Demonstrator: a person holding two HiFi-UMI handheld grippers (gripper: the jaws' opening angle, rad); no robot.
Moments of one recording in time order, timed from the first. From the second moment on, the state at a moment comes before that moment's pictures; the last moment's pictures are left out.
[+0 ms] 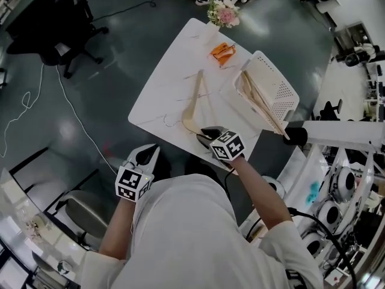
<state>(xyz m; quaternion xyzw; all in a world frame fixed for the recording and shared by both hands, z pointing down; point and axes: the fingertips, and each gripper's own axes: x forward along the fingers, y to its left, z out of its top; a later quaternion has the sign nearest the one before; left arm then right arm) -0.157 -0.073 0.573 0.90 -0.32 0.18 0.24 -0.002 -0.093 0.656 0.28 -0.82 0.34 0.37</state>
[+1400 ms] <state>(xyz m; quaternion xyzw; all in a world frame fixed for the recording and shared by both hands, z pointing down) 0.003 -0.056 0.557 0.91 -0.30 0.19 0.21 0.255 -0.107 0.528 0.23 -0.83 0.40 0.32</state>
